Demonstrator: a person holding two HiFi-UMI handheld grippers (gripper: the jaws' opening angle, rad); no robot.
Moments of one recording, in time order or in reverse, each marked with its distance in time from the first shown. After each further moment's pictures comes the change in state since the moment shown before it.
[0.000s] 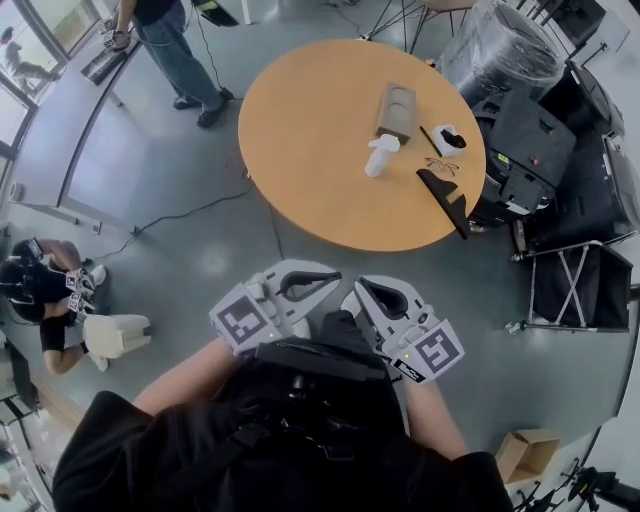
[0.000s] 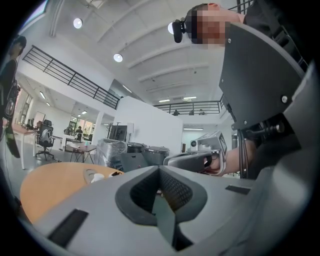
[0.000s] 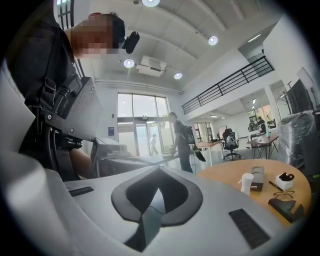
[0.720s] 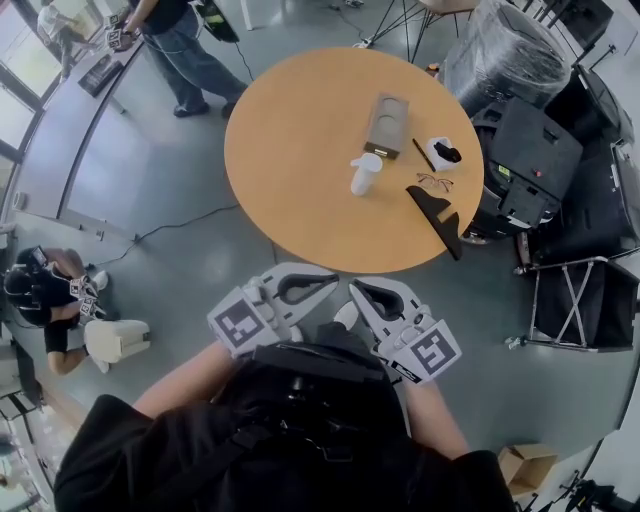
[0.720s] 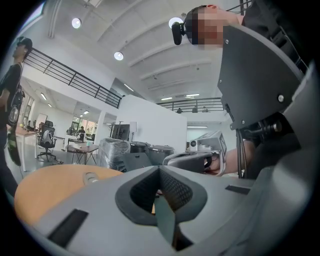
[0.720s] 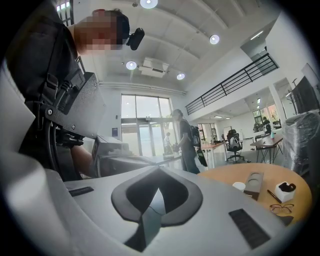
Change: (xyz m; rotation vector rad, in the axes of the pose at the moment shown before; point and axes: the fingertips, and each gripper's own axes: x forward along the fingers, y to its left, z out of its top) left arm 0.117 0.054 0.015 0.003 0.020 0.040; right arm -0.020 -0.123 0.017 -0.015 -0.010 0.063
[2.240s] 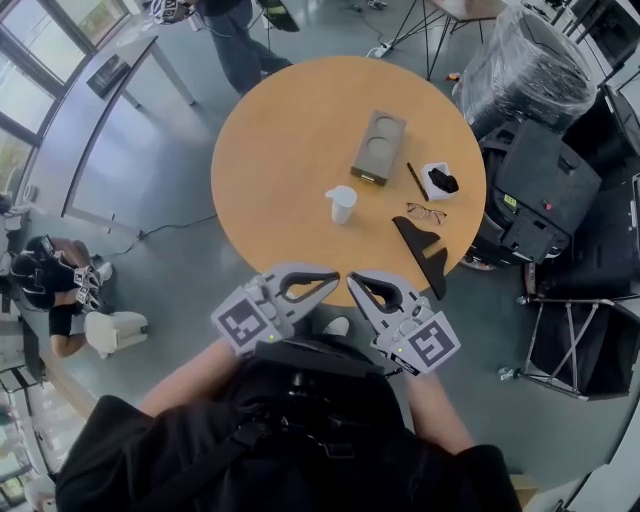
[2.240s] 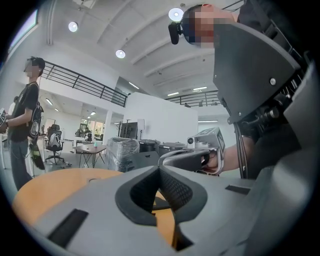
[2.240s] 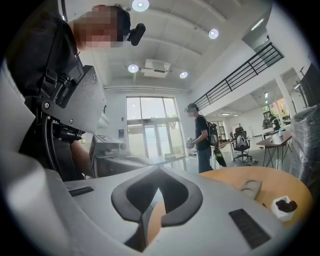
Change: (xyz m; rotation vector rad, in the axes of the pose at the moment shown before) left arm 0.185 0.090 0.016 0.033 0.038 0.105; right arm -0.029 -0.205 0.017 0.009 -0.001 0.112
